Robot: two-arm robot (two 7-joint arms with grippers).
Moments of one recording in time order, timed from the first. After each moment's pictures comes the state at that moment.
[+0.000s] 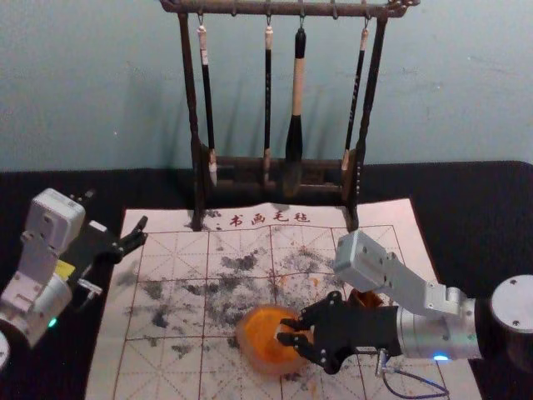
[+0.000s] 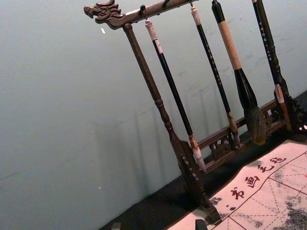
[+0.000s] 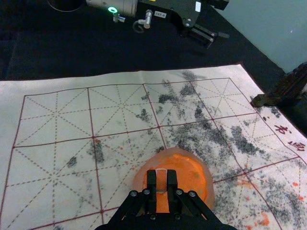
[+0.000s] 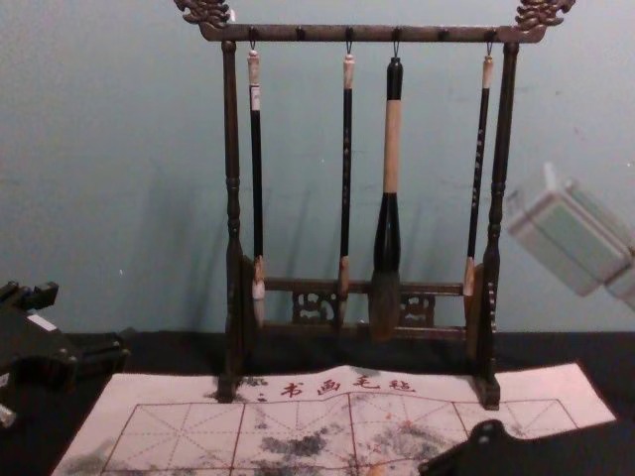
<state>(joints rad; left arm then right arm) -0.20 0.60 0.45 -1.41 -0.25 -0.12 0.03 0.38 0.62 -0.70 -1.59 0.26 0.22 0.72</state>
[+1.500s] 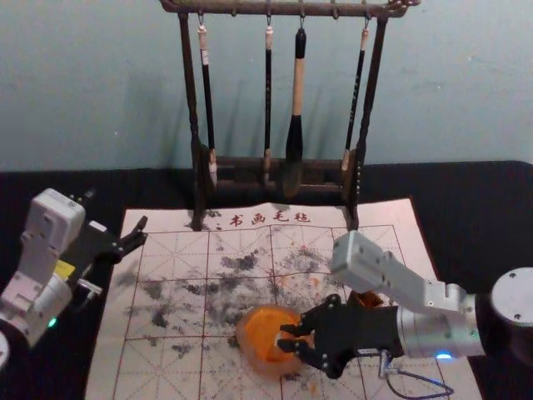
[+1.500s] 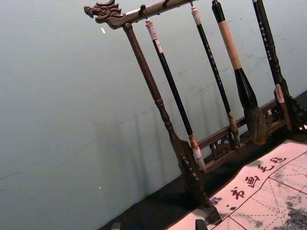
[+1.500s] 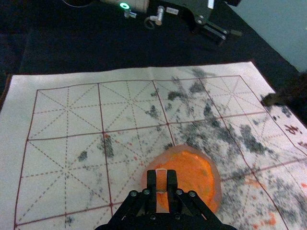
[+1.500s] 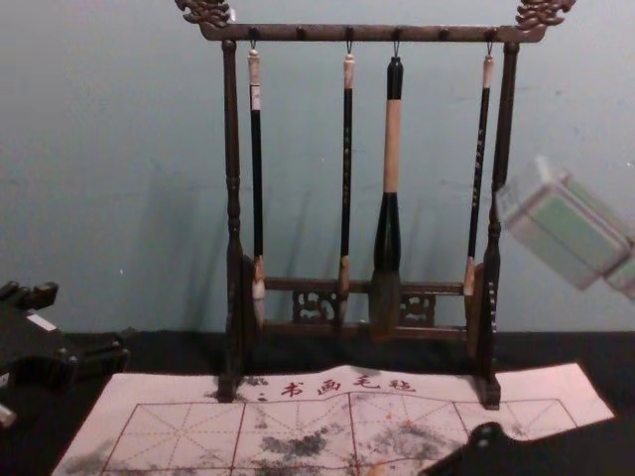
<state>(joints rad) -0.20 0.60 0.45 -1.41 -0.25 -0.12 0.03 0.40 0.64 -0.73 -1.61 0.26 0.25 0.75</state>
